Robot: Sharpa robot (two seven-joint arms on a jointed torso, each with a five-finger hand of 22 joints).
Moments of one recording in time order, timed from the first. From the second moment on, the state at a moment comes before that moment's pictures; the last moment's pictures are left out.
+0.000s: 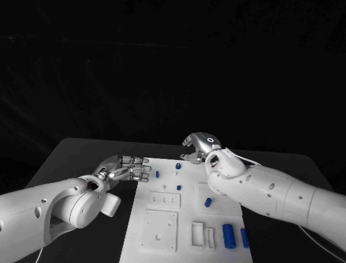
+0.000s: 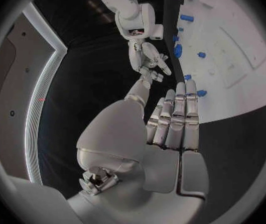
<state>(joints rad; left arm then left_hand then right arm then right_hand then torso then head) 1.35 -0.82 -0.16 1.48 -0.14 -0.30 0.23 1.40 0.06 -0.06 -0.16 0.14 0.79 0.18 0.05 0.05 1.00 0.16 0.05 0.06 1.12 0.14 0.07 0.06 0.11 0.94 0.12 0.35 0.08 1.23 -0.46 0.07 1.08 -1.71 -0.55 -0.31 1.33 -0.18 0.22 -0.04 0.27 1.04 0.13 0.06 0.06 1.07 0.10 0.05 0.06 1.44 0.00 0.91 0.44 0.15 1.47 -0.02 0.39 0.54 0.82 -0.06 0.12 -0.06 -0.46</state>
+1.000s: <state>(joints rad) 1.35 -0.83 -0.16 1.46 -0.15 -0.26 0.23 1.40 0.06 -0.06 -0.16 0.14 0.78 0.18 0.05 0.05 1.00 0.16 0.05 0.06 1.12 0.14 0.07 0.06 0.11 0.94 0.12 0.35 0.08 1.22 -0.65 0.13 1.10 -1.60 -0.30 -0.24 1.36 -0.15 0.10 -0.06 0.31 0.82 0.08 0.06 0.06 1.30 -0.04 1.17 1.25 1.44 -0.10 1.09 1.03 0.08 1.46 -0.12 0.64 0.93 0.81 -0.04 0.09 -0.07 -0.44</state>
